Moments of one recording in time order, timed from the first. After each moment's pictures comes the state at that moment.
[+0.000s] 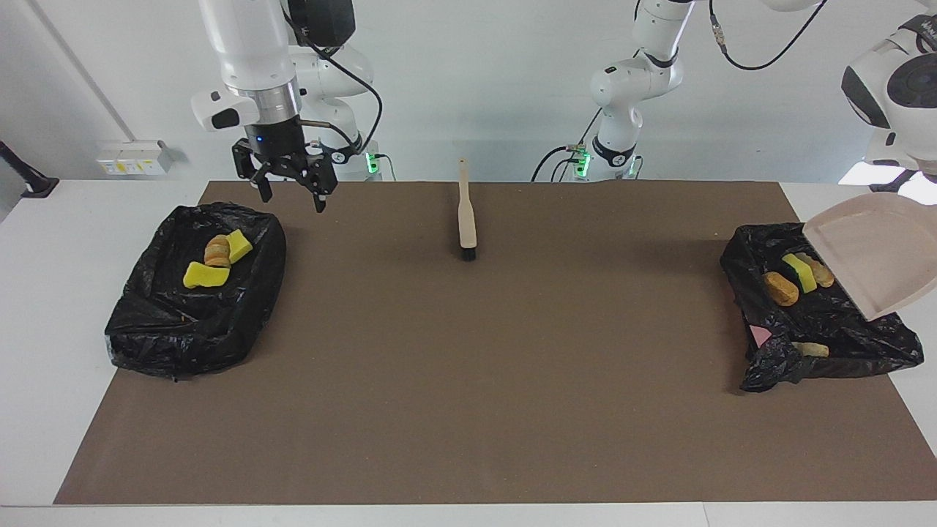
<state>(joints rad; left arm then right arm) 0.31 0.07 -0.06 -1.67 0.80 1.88 1.48 0.11 -0.09 0.02 -1.66 -0.08 1.66 0.34</state>
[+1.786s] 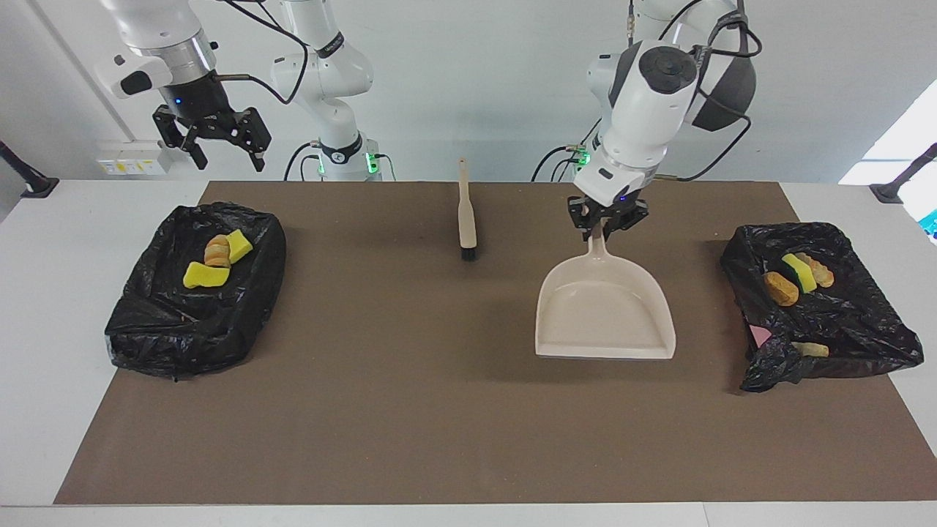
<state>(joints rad) -0.40 0.12 -0.09 -1.70 -0.03 1.81 -0.38 0.11 -0.12 -0.13 -1.62 -0.02 1.53 0.05</state>
